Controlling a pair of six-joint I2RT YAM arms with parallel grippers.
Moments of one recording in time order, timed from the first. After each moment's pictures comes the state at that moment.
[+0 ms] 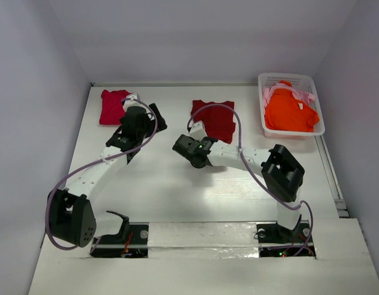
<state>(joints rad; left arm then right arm) -0.35 1.27 0.92 -0.17 -0.22 -0.60 0.98 1.92 1.45 -0.80 0.82 0.54</state>
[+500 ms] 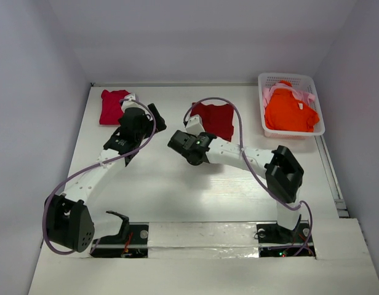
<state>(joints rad) -0.35 1.22 0.91 -0.17 -0.21 -0.60 1.01 1.92 1.58 -0.92 0.89 0.56</state>
